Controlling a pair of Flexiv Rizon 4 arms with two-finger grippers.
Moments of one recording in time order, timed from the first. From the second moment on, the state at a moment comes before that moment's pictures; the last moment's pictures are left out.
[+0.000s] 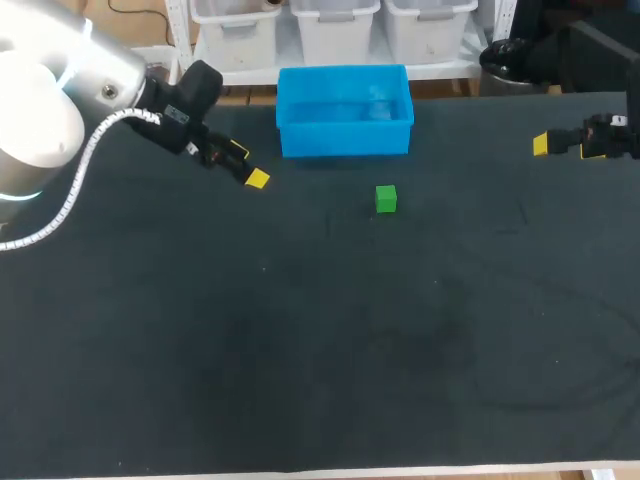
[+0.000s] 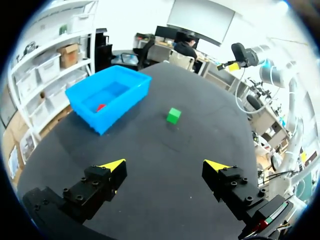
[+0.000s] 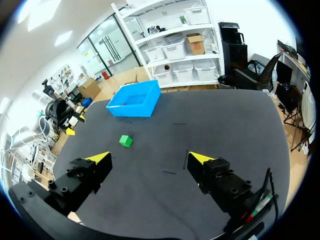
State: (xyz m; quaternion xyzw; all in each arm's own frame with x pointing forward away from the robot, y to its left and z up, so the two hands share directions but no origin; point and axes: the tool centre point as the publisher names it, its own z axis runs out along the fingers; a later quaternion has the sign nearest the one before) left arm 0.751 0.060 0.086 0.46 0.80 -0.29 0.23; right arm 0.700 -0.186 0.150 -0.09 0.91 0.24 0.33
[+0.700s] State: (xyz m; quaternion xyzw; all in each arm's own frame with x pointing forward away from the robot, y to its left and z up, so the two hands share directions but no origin) left arm 0.752 0.060 0.086 0.46 0.80 -0.29 0.23; right arm 0.741 -0.093 0.151 -0.12 0.94 0.21 0.26
